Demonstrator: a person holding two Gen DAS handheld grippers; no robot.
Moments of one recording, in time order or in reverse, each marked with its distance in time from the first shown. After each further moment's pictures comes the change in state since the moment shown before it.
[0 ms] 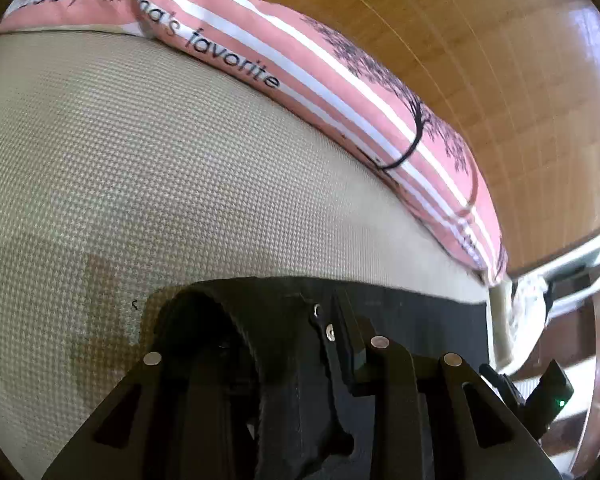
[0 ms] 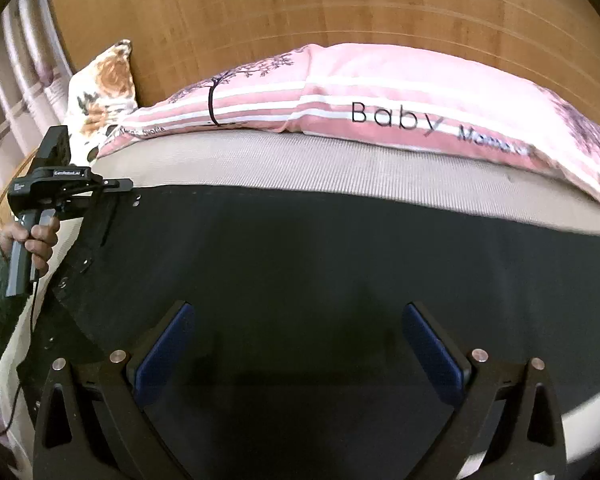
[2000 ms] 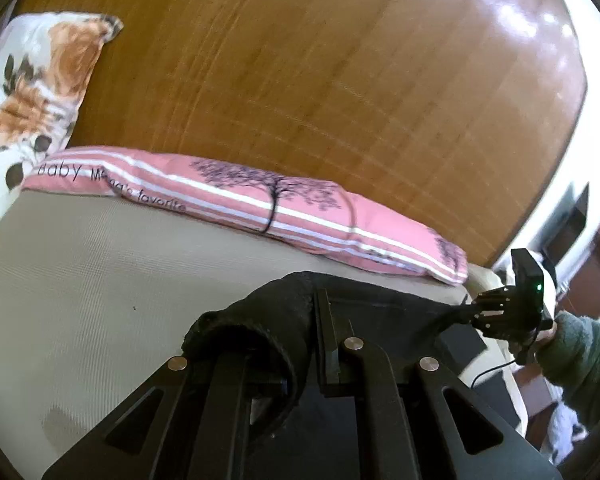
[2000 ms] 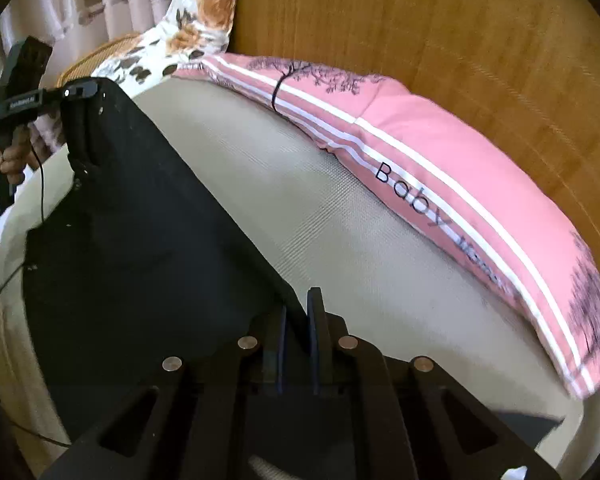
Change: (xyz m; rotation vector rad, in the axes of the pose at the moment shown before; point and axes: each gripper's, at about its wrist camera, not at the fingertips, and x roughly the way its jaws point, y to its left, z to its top) left arm -0.139 -0.110 -0.089 0.350 -0.337 -0.038; right arm -0.053 -0.032 0.062 -0.474 0.121 0.106
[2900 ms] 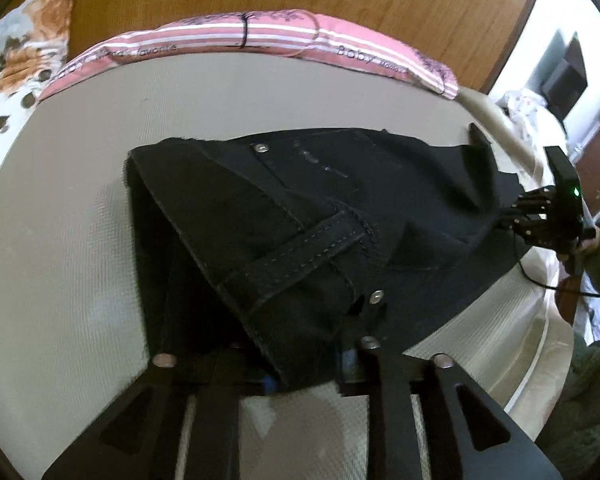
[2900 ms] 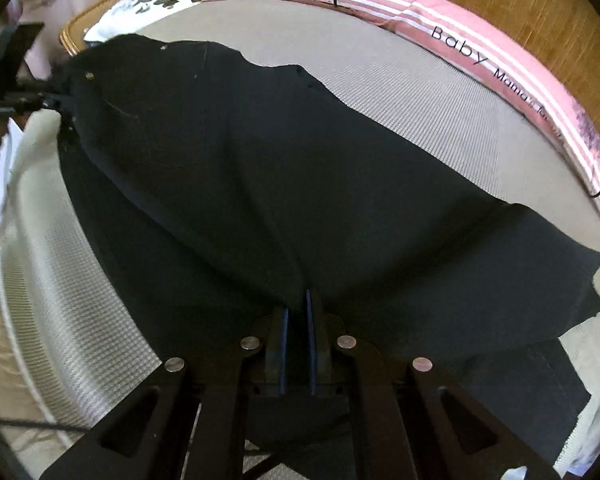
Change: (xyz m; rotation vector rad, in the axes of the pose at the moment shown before) left arm -0.081 -0.027 -0.181 0.232 0.441 0.121; right arm 0.003 0.147 -0.174 0.097 0.137 -0.073
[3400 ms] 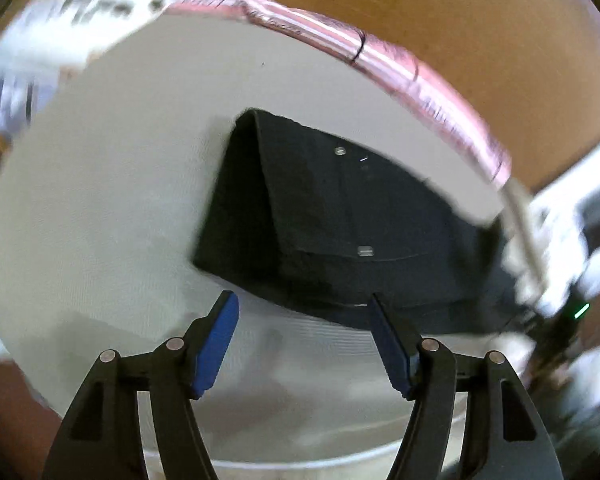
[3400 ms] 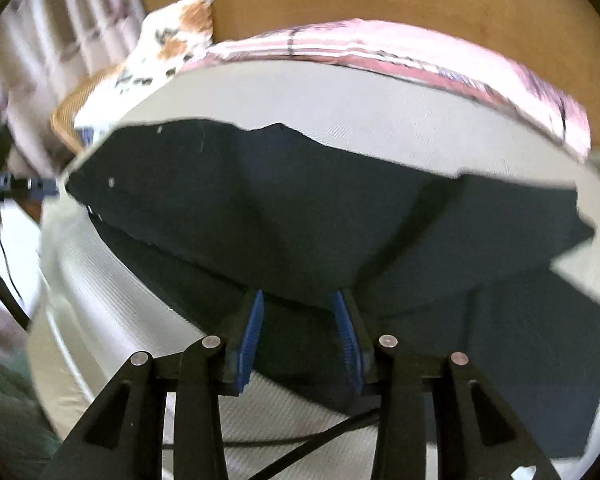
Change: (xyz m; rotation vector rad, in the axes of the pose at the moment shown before) left arm -0.064 0.018 -0.039 -0.533 -0.051 -0.019; right arm -0.059 -0.007 -0.033 0.294 -0.168 0.079
